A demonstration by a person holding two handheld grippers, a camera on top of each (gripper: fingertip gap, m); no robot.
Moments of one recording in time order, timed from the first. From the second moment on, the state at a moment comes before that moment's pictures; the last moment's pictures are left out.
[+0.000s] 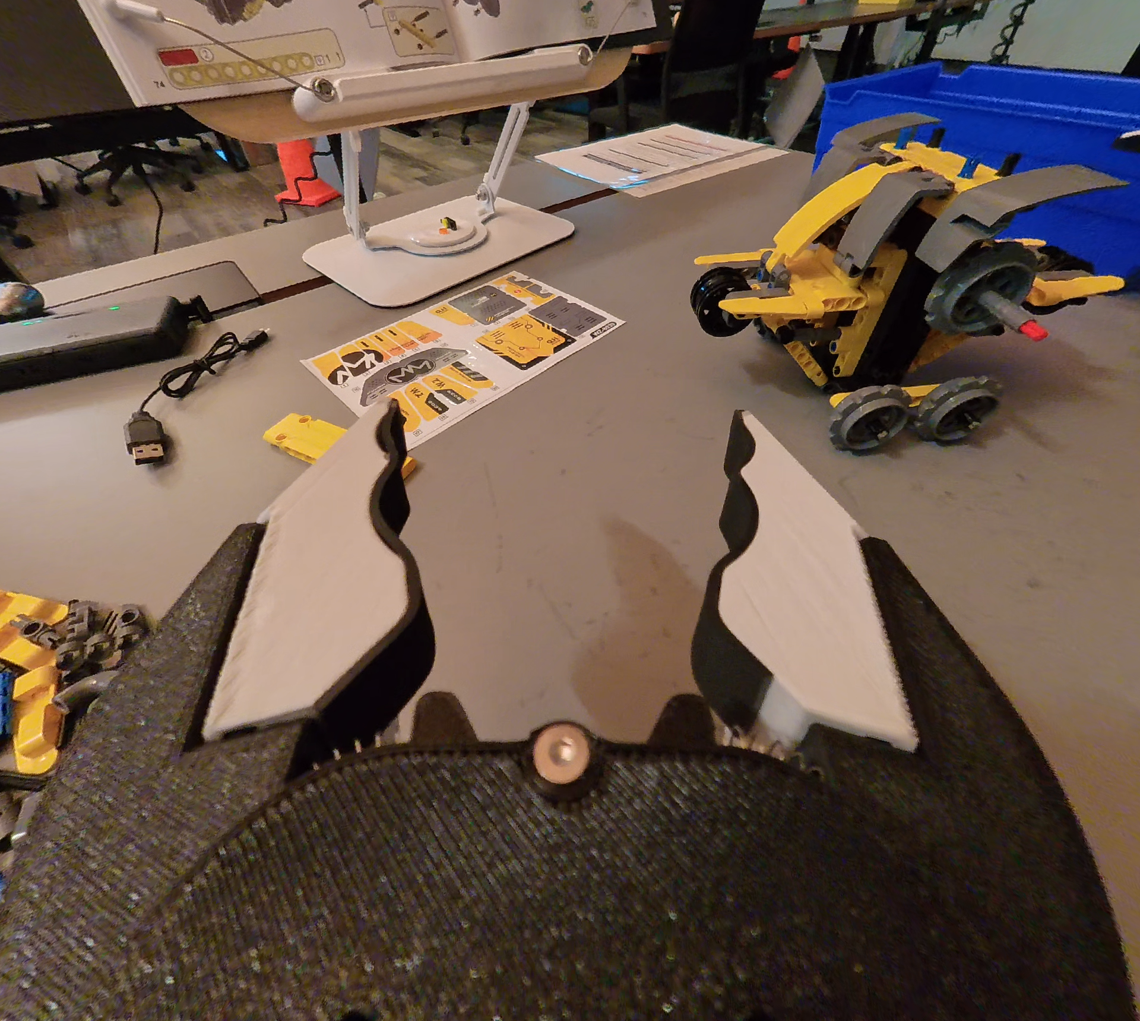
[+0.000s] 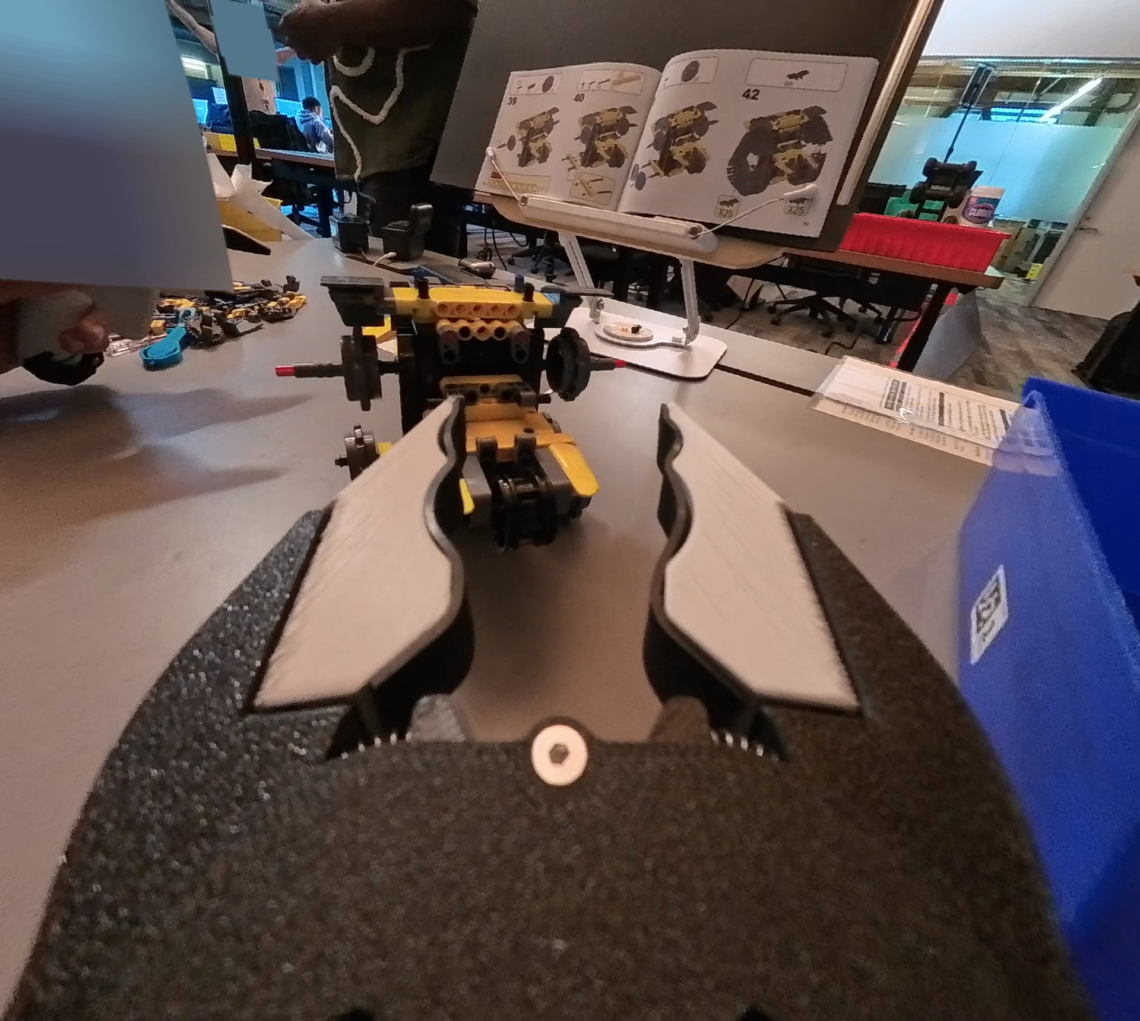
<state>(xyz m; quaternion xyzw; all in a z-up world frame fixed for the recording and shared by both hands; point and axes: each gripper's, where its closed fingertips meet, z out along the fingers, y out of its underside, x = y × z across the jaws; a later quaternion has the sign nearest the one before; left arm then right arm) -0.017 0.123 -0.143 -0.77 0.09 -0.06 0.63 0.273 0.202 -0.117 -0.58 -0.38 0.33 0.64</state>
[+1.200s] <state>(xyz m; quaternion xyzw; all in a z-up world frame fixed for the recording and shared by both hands) 0.037 0.117 -0.164 -0.79 0.20 -0.08 0.58 0.274 0.205 -0.116 -0.58 -0.38 0.32 0.65</state>
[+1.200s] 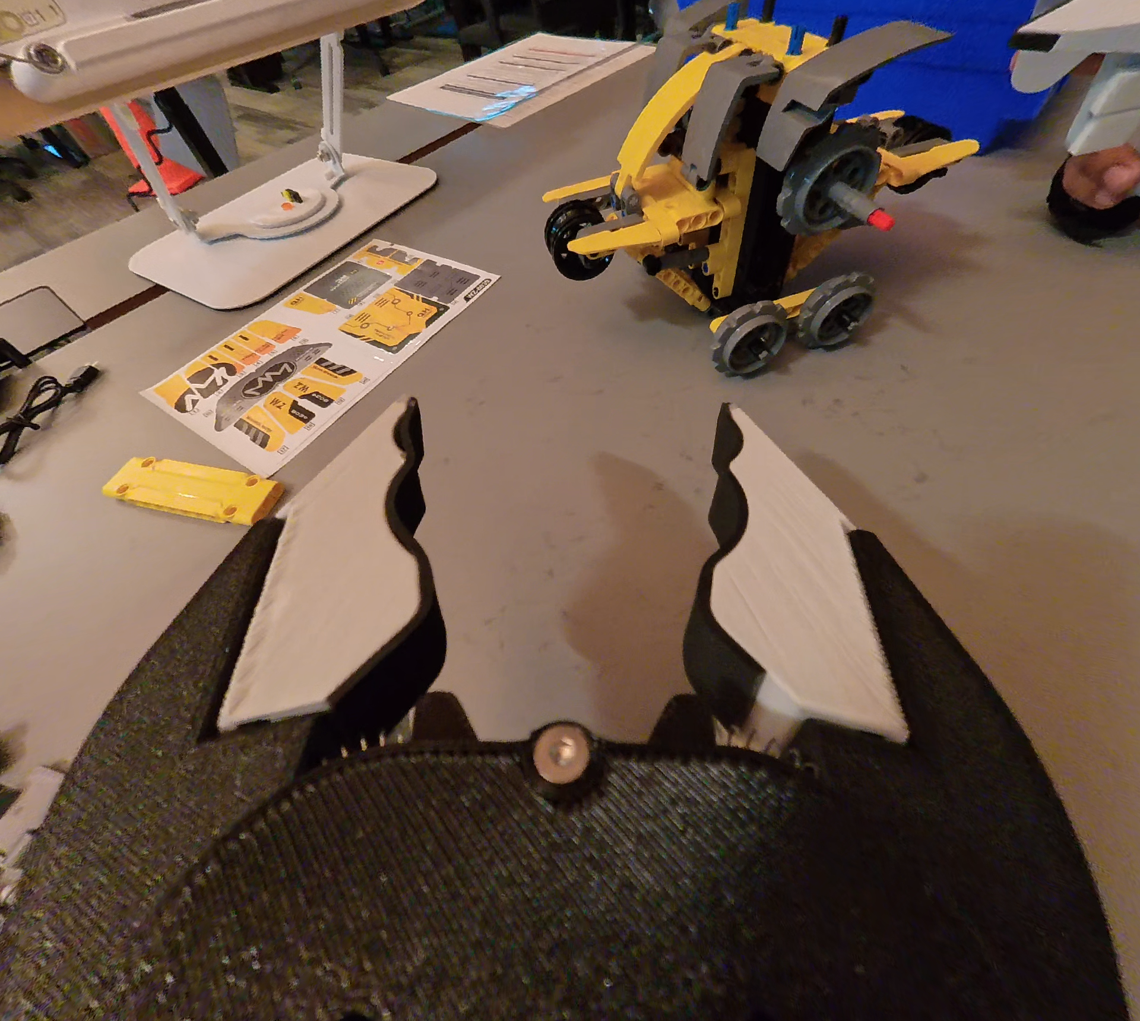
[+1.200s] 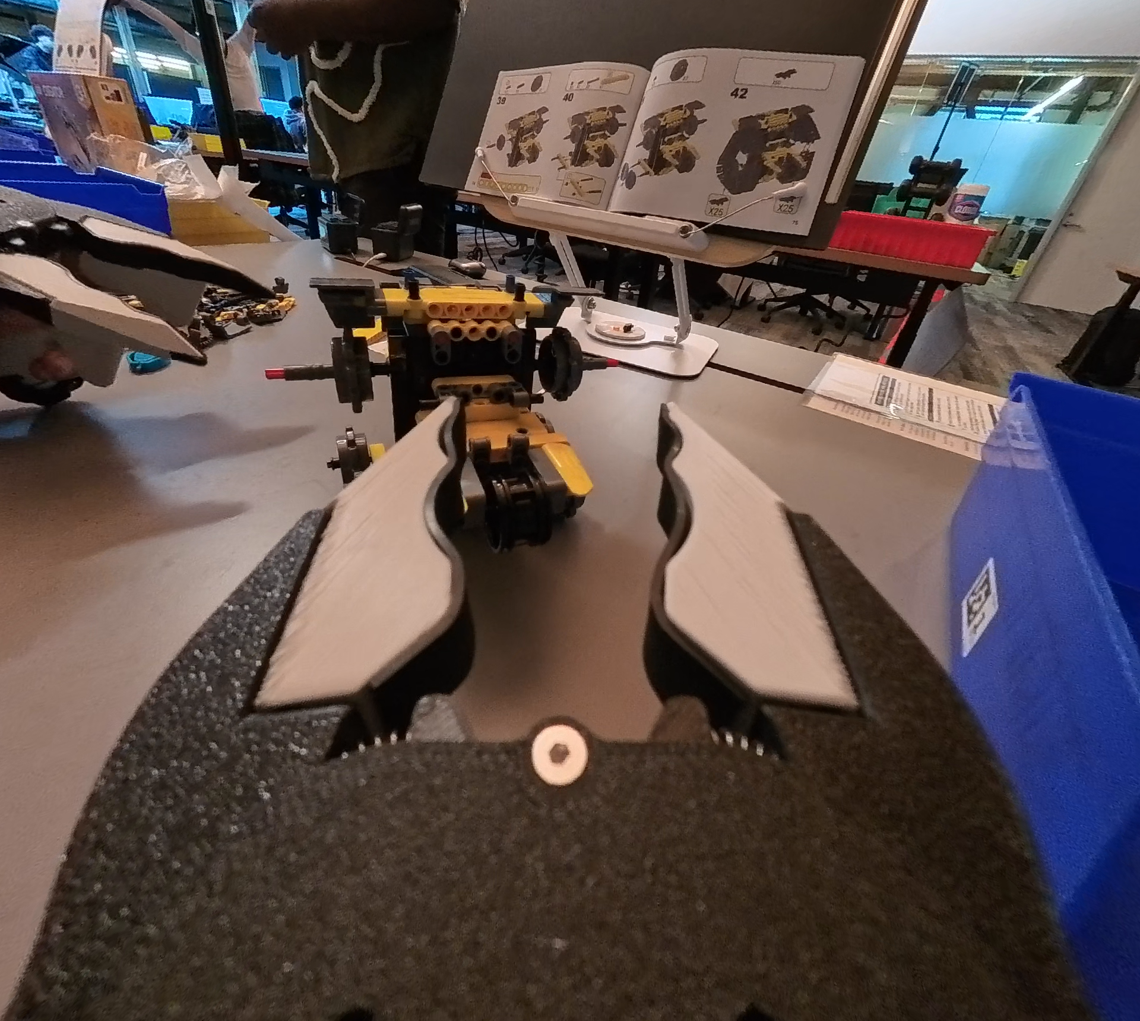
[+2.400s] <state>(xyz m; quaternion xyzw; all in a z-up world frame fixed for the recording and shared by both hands) -0.398 -0.171 -0.101 -0.78 -0.32 0.00 0.54 0.271 0.200 -0.117 -0.57 -0.39 0.30 0.66</state>
